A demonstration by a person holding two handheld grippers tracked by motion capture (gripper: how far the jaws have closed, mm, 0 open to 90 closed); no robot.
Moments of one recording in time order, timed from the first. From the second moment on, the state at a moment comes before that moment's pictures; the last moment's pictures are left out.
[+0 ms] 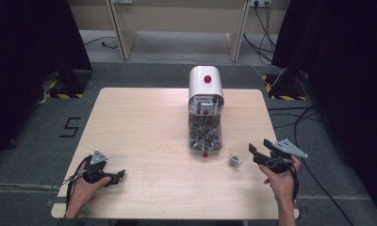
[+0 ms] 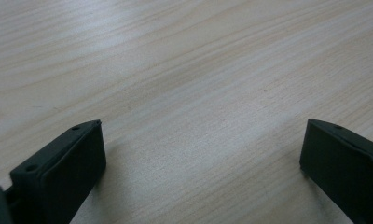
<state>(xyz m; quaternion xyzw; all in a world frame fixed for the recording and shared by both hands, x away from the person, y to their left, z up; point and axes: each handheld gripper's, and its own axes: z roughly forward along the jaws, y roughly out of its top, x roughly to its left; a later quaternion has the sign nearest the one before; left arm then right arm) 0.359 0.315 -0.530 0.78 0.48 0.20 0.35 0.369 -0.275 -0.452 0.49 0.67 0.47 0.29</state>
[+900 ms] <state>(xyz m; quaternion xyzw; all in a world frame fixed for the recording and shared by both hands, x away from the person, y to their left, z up) 0.359 0.315 -0.530 0.78 0.48 0.20 0.35 0.361 -0.299 -0.465 0.52 0.67 0.45 0.29</state>
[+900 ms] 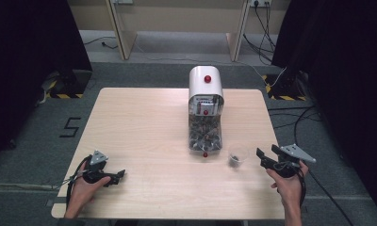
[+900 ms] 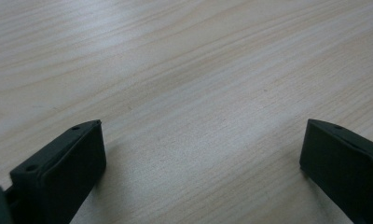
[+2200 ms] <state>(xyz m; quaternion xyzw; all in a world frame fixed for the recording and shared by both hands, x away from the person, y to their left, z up) 0.359 0.315 -0.530 0.78 0.48 0.20 0.35 0.320 -0.301 -0.512 0.51 0.72 0.38 0.27</state>
